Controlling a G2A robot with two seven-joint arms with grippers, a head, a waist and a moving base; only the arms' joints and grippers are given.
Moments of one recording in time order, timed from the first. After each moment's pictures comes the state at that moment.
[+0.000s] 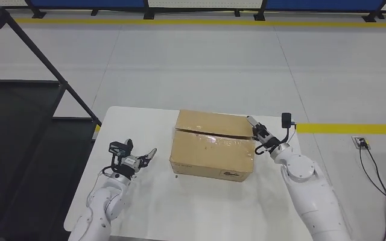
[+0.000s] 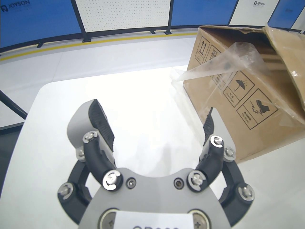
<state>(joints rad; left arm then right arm) 1.06 -1.24 -1.37 -1.20 1.29 -0.29 0.22 -0.73 -1.30 1.37 -0.95 -0.09 -0.28 0.47</state>
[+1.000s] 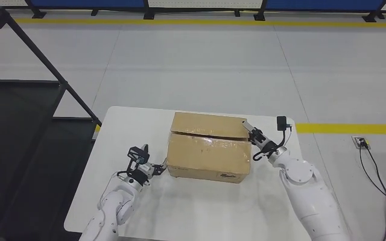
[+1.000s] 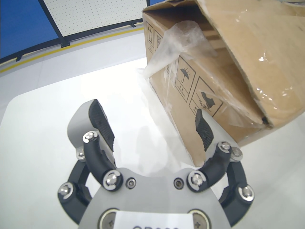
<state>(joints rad) 1.09 -1.24 -1.28 -1.25 1.38 -0.31 0.22 -0.76 -1.29 1.36 -0.98 -0.09 -0.33 0.50</state>
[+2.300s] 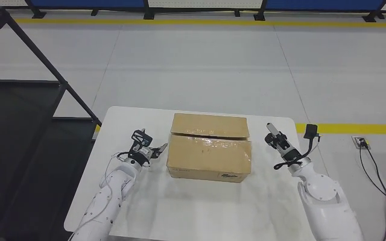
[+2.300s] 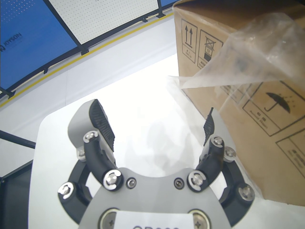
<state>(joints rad) 0.79 -1.27 -1.19 -0.90 1.53 -0.26 0.26 -0.98 -1.24 1.53 -1.25 -0.06 -0.34 0.44</state>
